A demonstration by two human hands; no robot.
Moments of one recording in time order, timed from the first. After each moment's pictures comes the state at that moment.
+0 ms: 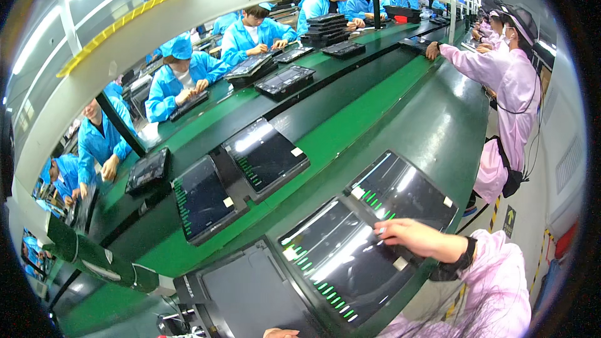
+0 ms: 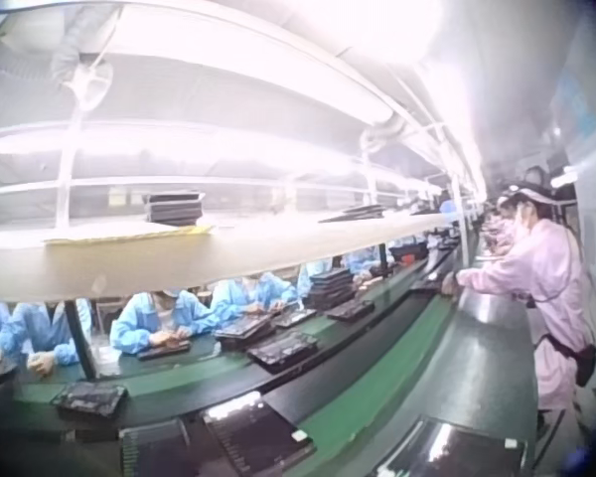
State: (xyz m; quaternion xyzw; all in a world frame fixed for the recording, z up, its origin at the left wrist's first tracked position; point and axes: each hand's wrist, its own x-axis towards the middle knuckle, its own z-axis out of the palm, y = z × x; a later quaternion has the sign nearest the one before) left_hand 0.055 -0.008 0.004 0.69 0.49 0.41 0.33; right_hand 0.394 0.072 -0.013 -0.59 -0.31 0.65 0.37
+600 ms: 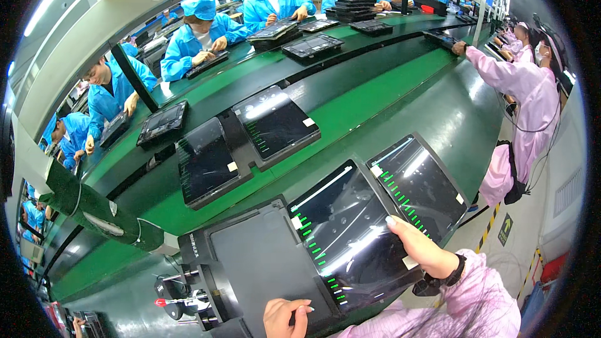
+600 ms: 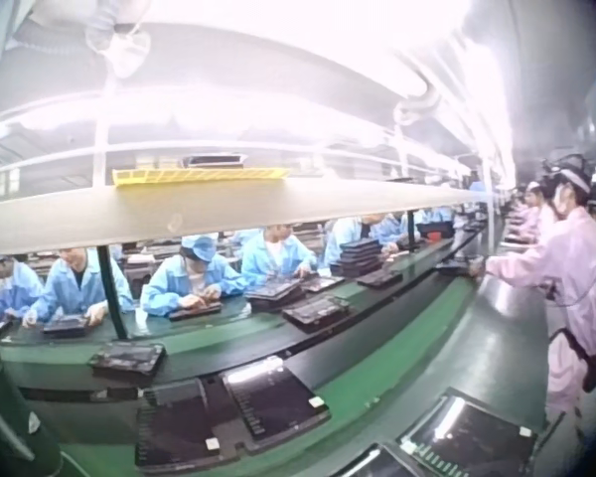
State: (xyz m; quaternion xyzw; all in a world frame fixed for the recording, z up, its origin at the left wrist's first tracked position) left_hand 0.101 -0.009 0.028 0.75 0.48 0.39 0.24; right_hand 0.377 0.044 0.027 -0.56 -0.36 0.64 0.40
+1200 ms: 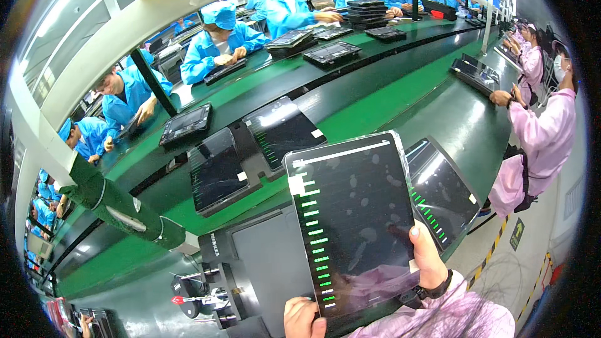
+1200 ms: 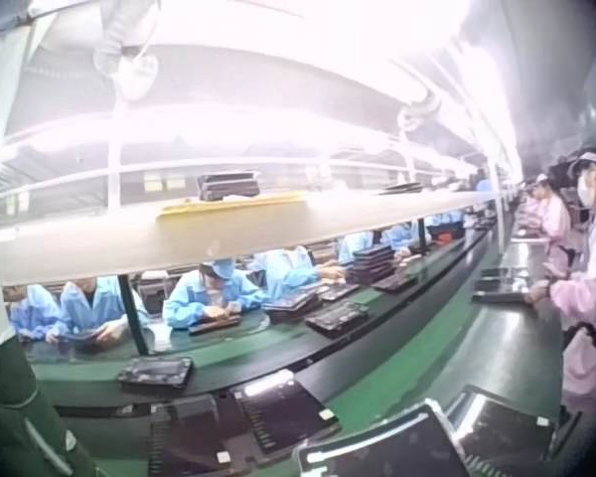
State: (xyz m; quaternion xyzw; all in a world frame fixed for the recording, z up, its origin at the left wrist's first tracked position) left_hand 0.150 -0.020 0.046 0.76 0.45 0.38 0.26; right_hand 0.389 0.043 0.033 -0.37 -0.26 0.64 0.62
